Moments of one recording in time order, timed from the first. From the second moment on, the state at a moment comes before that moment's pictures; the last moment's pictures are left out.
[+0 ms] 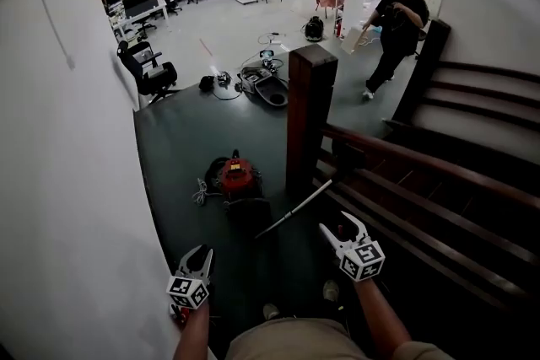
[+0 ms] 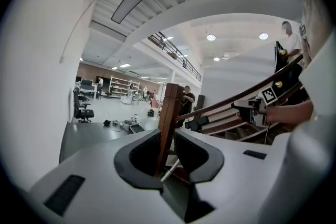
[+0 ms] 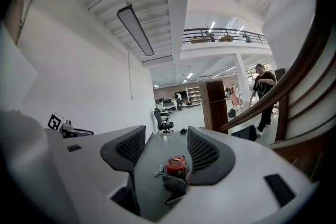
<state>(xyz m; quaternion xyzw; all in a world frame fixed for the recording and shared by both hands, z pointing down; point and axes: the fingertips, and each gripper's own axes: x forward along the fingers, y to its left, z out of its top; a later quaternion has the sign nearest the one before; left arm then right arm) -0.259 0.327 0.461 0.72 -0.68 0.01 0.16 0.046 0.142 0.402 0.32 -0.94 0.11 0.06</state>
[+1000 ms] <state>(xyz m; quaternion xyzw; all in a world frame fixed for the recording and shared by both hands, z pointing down) -0.264 0.311 0.471 0.77 -0.62 0.03 0.15 0.010 0.183 0.399 0.34 -0.93 -0.04 0.12</state>
